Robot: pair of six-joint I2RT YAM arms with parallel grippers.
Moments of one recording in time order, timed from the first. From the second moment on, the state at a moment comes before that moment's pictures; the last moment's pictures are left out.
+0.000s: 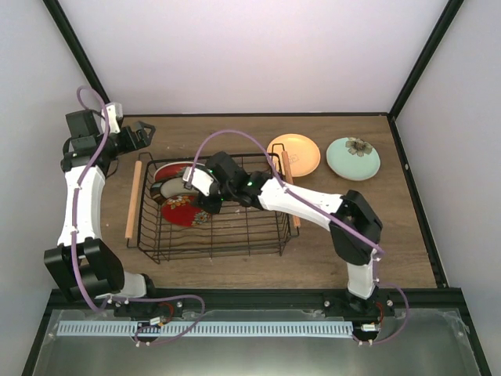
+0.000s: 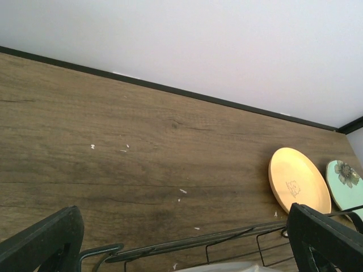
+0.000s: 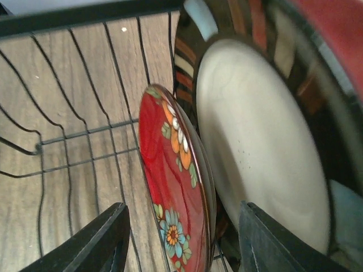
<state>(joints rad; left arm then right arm) 0.26 1.39 1.33 -0.54 0.57 -0.18 0.98 1.86 1.53 -0.31 -0.26 -0.29</state>
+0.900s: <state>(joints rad) 0.26 1.39 1.34 -0.56 0.58 -0.15 0.99 2.01 1.60 -0.27 -0.21 -0.34</state>
